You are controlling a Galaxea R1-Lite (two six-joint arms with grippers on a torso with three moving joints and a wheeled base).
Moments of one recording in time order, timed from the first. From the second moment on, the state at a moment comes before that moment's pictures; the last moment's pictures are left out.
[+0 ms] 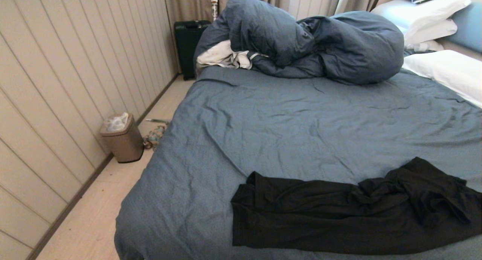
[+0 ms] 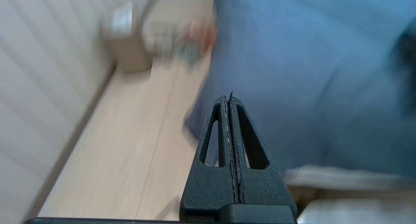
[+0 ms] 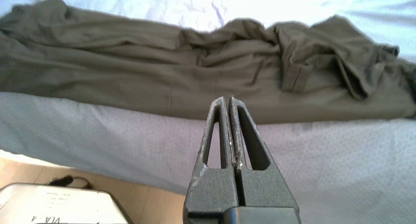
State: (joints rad) left arm 0.00 0.03 -0.15 0.14 -0.03 0.04; right arm -0.01 0.06 -0.02 0.06 0.02 -0.10
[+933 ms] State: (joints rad) left arm -0.61 1.55 -0.74 0.07 -0.32 -0.23; right arm 0.00 0.01 -0.02 0.06 0.02 -0.10
